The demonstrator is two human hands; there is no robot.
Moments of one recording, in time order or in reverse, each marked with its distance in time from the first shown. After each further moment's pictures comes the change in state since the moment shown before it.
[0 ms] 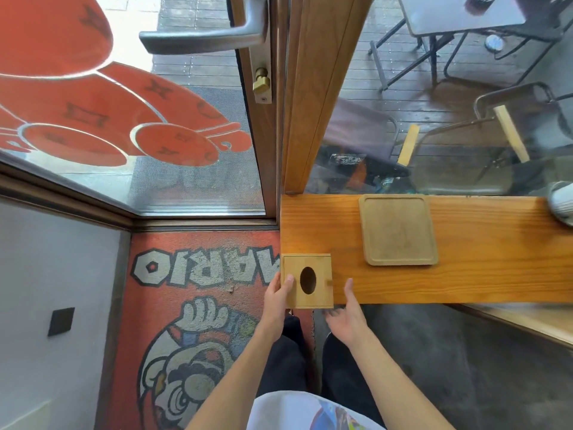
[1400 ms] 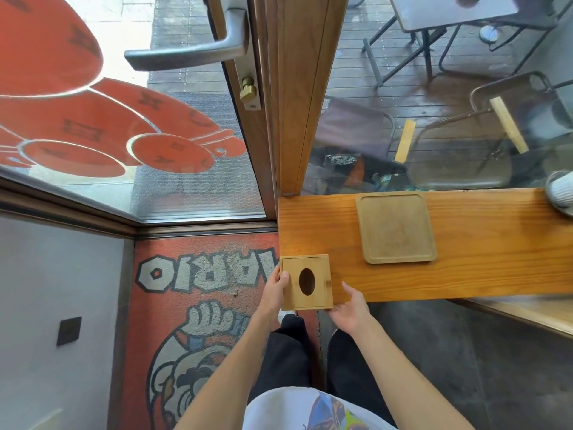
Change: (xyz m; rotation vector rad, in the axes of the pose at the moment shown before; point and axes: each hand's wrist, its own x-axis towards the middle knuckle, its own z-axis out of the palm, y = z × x) left_hand 0.000 0.034 0.001 0.230 -0.084 -0.018; right_hand 0.002 -0.018 0.007 0.042 0.055 0.069
